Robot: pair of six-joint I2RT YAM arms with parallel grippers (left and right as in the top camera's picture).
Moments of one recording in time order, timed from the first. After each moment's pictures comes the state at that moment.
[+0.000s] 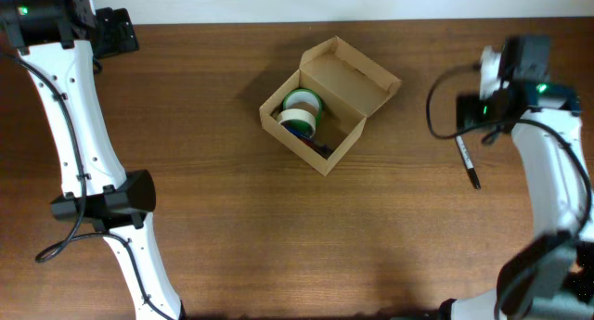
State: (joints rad) left arm 0.14 2.34 2.99 -1.69 -0.22 -0.14; right arm -0.19 1.68 1.41 -0.88 0.09 -0.18
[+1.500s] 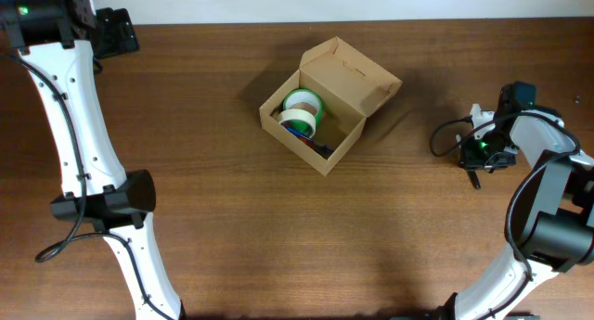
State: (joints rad) left arm 0.14 2.34 2.99 -1.69 -0.22 -0.14; right arm -0.35 2.02 1.34 -0.81 -0.03 -0.35
